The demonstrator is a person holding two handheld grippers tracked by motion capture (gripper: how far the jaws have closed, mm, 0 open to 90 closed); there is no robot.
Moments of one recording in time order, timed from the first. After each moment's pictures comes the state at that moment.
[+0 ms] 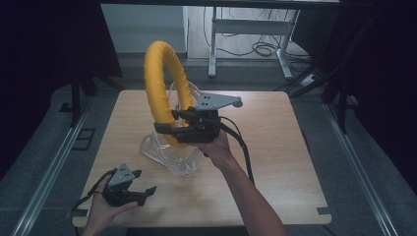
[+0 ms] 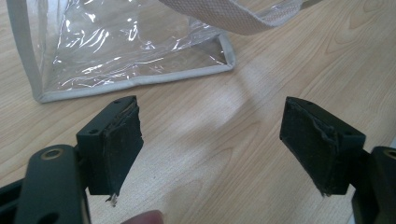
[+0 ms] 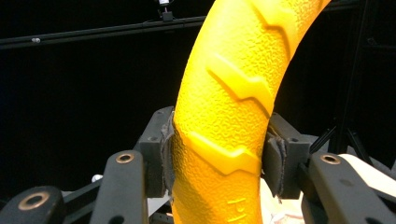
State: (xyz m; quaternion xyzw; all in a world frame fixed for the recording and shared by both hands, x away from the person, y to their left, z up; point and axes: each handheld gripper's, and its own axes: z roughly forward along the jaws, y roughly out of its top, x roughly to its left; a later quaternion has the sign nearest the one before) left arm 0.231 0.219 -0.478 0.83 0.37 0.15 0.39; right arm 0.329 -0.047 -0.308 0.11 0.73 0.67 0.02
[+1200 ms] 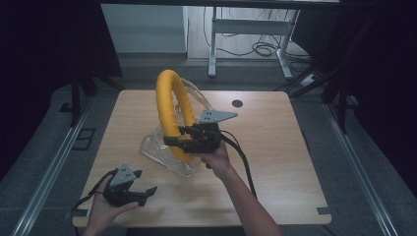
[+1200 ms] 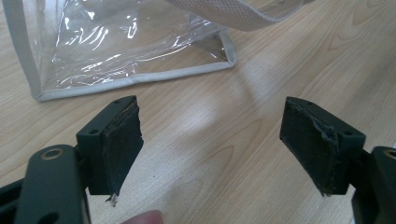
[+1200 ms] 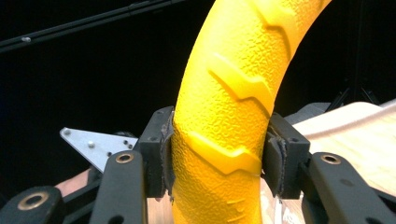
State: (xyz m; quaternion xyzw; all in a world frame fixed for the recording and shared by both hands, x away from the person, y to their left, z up) left arm 0.231 0.218 -0.479 0.83 0.37 0.15 0.39; right arm 0.348 -0.055 -0.383 0.17 0.74 0.65 -0.04
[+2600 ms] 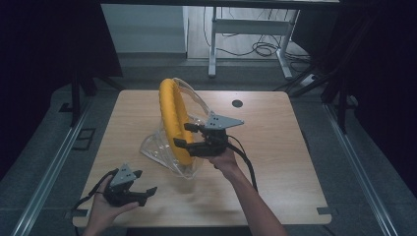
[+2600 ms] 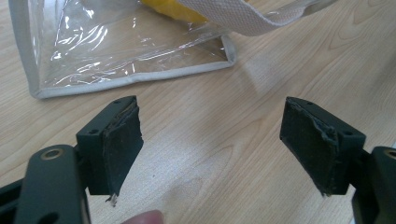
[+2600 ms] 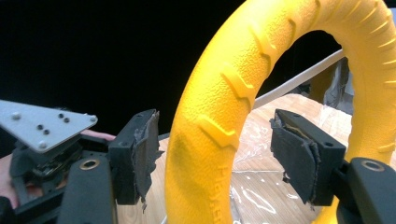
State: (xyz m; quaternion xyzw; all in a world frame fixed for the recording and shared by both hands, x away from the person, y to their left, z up) left arm 0.231 0.218 -0.479 0.83 0.37 0.15 0.39; right arm 0.344 -0.074 -0.396 0.20 0.75 0.63 0.07
